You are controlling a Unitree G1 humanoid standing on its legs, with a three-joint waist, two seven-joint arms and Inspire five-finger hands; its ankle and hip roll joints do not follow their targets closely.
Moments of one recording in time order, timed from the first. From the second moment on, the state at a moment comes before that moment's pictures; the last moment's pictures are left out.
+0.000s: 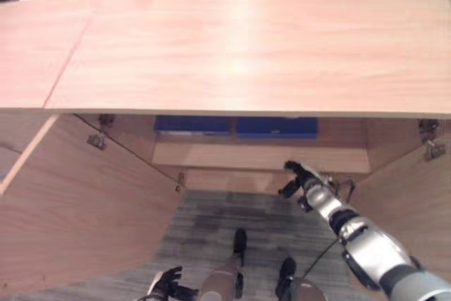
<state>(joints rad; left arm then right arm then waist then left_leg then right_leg) 0.03 0.26 -0.31 1.19 -0.13 -0.11 0.10 -0.66 -0.22 0.54 1.27 -0.01 0.03 -0.09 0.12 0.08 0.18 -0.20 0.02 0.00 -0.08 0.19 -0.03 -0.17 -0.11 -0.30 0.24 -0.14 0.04</state>
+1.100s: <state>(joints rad) 0.09 0.19 -0.37 1.45 0.06 0.00 0.08 0.16 -0.24 -0.15 1.30 0.67 -0.06 -0.09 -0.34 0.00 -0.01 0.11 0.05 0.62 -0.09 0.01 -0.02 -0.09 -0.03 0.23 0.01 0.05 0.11</state>
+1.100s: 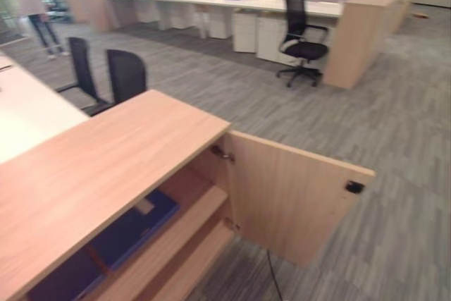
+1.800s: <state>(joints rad) 0.02 0.21 -0.44 1.42 0.16 0.02 0.01 0.07 -0.68 -0.13 0.68 0.29 -0.09 -0.16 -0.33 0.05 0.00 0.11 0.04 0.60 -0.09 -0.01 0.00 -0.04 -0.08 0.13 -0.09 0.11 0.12</state>
